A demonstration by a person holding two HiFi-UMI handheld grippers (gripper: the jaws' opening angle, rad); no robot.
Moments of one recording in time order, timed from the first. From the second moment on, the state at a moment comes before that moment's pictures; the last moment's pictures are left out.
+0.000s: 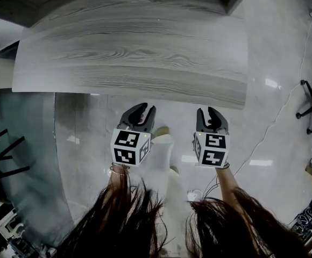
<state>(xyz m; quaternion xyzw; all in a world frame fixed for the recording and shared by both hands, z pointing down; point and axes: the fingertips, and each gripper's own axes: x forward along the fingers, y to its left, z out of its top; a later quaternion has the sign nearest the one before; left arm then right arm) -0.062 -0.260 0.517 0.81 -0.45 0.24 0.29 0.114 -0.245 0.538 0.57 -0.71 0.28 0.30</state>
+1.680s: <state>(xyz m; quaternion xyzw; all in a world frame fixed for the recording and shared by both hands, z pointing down) -0.057 -0.304 0.564 0.83 -0.44 0.24 0.24 0.107 -0.270 0.581 0.59 -0.71 0.27 0.28</state>
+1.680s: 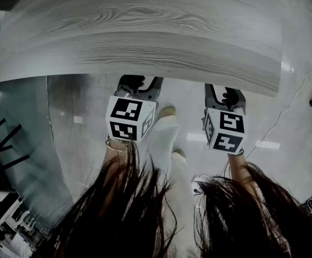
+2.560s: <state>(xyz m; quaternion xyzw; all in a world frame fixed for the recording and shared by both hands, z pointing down) -0.033 -0.298 0.552 0.85 -0.41 0.26 0.22 0.113 -0.272 0.565 0.60 -0.71 0.26 0.26</state>
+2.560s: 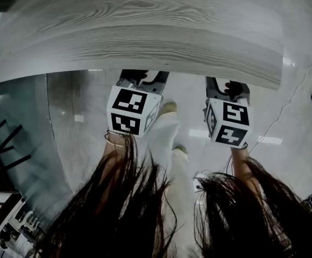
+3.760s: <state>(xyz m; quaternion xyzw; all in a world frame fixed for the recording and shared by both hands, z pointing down) -0.040 -0.294 0.557 0.83 -0.43 0.25 0.24 0.103 -0.271 0.570 0.59 -0.71 0.26 0.26</state>
